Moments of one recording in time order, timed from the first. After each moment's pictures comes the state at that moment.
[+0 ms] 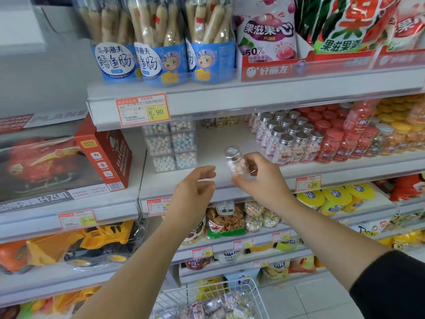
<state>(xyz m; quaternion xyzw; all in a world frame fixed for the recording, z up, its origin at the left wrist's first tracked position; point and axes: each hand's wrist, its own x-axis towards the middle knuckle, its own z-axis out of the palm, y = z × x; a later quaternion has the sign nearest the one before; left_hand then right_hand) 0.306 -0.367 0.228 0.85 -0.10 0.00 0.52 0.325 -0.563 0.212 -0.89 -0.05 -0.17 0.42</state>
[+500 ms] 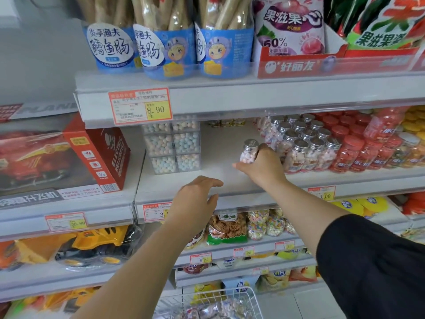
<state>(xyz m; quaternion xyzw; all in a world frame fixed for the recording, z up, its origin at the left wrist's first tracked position) 0.337 -0.370 0.209 0.95 -0.15 0.03 0.28 0.416 -0.569 0.193 -0.93 0.10 -0.10 0.33</state>
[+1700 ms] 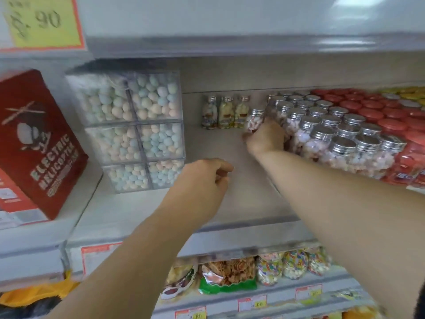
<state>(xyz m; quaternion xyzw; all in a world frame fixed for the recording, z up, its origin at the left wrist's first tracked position) 0.429 -0.402 0.198 0.94 -0.17 0.03 0.31 0.527 -0.568 0.201 -0.91 0.15 -0.20 0.33</state>
